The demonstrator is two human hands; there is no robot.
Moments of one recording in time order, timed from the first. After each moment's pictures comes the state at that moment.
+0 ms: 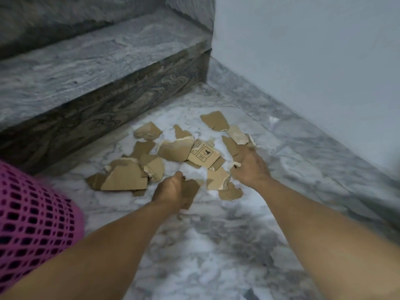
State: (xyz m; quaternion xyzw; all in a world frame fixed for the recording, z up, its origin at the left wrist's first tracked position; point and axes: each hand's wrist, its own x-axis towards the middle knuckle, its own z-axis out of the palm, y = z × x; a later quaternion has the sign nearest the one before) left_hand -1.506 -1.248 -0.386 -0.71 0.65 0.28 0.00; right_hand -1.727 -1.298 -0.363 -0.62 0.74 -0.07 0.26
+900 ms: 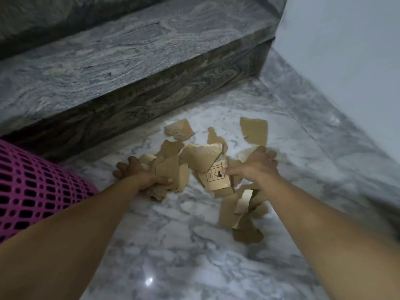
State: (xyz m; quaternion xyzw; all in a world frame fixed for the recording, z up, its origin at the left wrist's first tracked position) left_hand -1.393 -1.304 -0.373 -0.91 0.28 0.29 0.03; right_hand -1.660 -1.395 -0.375 -0.55 0.75 0.07 0.37
